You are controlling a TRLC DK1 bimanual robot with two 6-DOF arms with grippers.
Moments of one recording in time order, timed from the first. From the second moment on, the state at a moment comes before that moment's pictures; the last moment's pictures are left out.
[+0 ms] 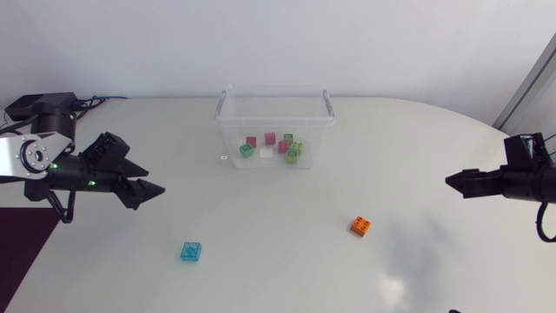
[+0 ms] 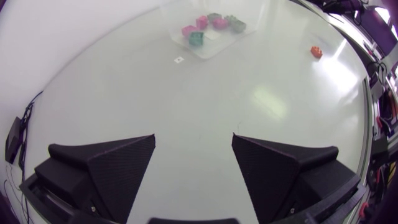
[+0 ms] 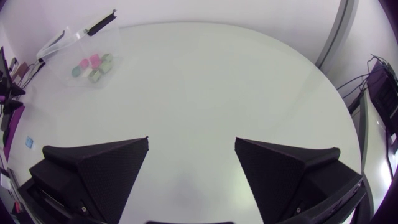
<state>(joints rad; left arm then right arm) 0.18 1.58 0.82 -0.28 0.52 0.80 -0.51 1.41 0.74 -0.24 -0.48 -0.44</state>
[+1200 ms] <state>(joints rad) 0.15 1.85 0.77 -0.66 0.73 1.65 -0.27 1.48 0.40 0.03 -0.65 -1.07</state>
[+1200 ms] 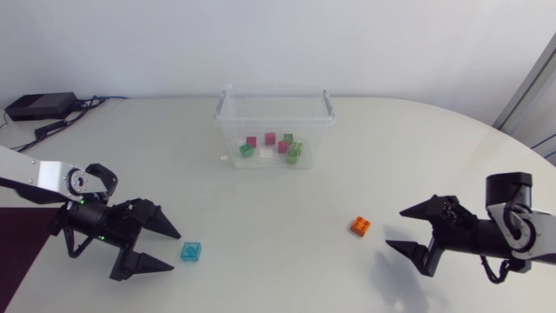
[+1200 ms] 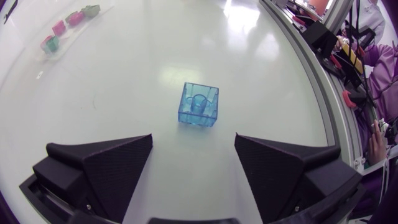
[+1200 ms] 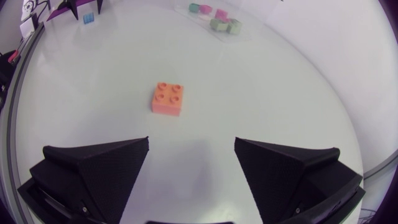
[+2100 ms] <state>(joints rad) 0.08 1.93 0.78 -0.58 0.84 1.59 -0.07 1.66 0.41 0.30 -0.60 -0.81</state>
